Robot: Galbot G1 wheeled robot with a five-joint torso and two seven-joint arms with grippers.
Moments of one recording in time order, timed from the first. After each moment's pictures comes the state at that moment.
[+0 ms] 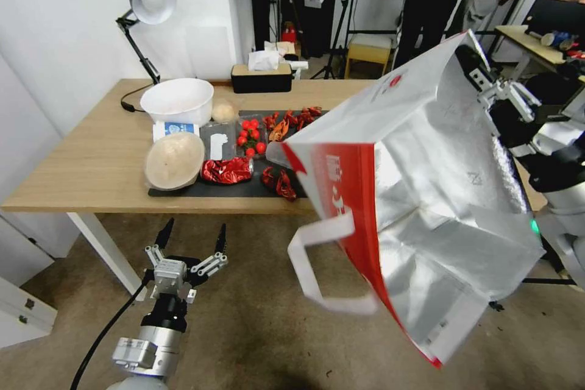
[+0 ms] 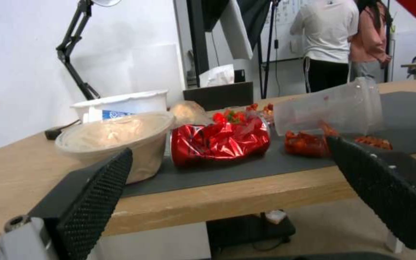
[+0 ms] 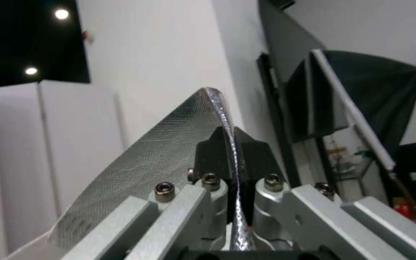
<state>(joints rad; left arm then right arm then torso) 1.81 -1.26 -0.46 -2.20 -0.11 -0.29 -0.14 -1.31 0.67 0.84 2.30 1.40 0.07 -0.16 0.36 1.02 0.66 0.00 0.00</state>
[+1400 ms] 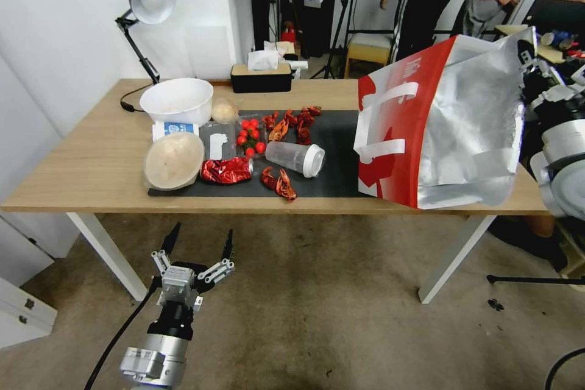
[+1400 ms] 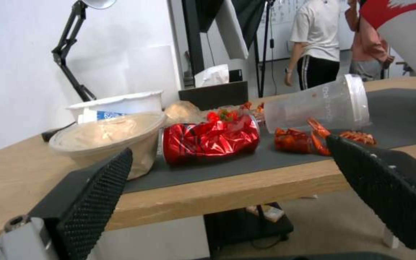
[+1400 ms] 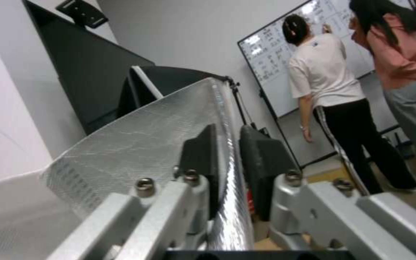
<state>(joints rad) 1.84 -1.28 -0.44 -2.21 -0.06 -0.31 -0.14 -0.95 0.67 0.61 1.82 1.39 0.10 0.10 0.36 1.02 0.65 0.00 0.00</state>
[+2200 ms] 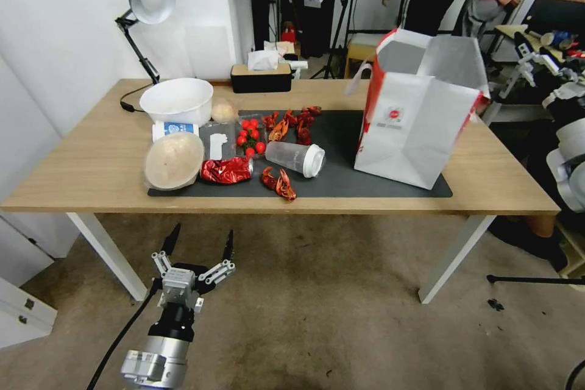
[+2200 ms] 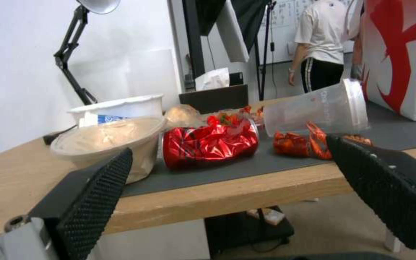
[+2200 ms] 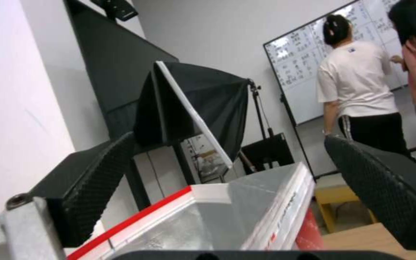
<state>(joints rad) 1.84 -1.29 -0.44 -2.21 -0.05 -0.32 -0.14 -0.97 0.61 0.65 1.77 1.39 0.09 -0.06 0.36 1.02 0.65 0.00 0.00</state>
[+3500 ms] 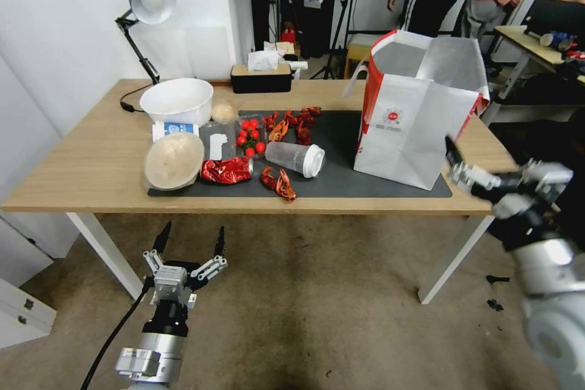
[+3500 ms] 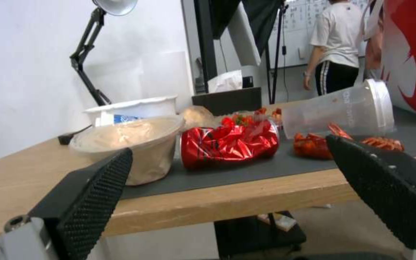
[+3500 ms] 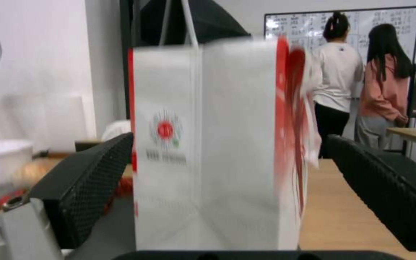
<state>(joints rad) 1.81 -1.27 -0.45 -2.17 -0.08 -0.35 -0.17 -1.63 1.16 0.82 2.28 0.52 0.06 -0.05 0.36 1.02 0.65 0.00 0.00</state>
